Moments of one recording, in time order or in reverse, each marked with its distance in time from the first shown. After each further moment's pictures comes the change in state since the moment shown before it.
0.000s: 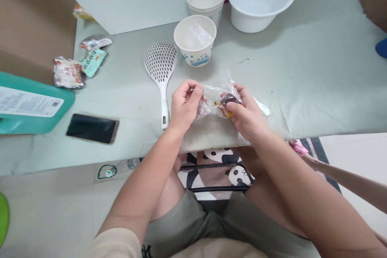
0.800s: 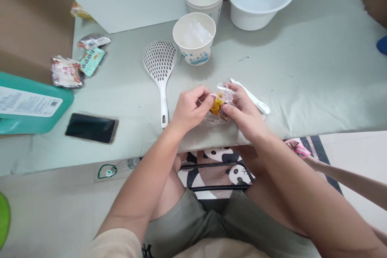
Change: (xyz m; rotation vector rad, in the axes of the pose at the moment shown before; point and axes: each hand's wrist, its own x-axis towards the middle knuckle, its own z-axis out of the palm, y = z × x) left_hand -0.002 0.013 -0.002 0.434 -0.287 0.170; right_hand -0.007 -0.011 0.006 -0.071 0.003 -0.008
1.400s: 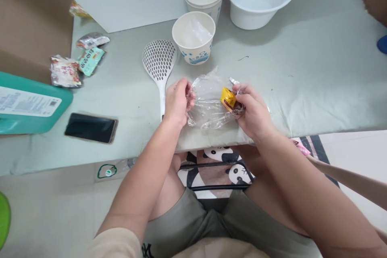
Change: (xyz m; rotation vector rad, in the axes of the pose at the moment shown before) left_hand 0.015 -0.011 -0.005 -0.551 0.327 -0.638; right_hand 0.008 0.000 -0.003 0.283 0.244 0.142
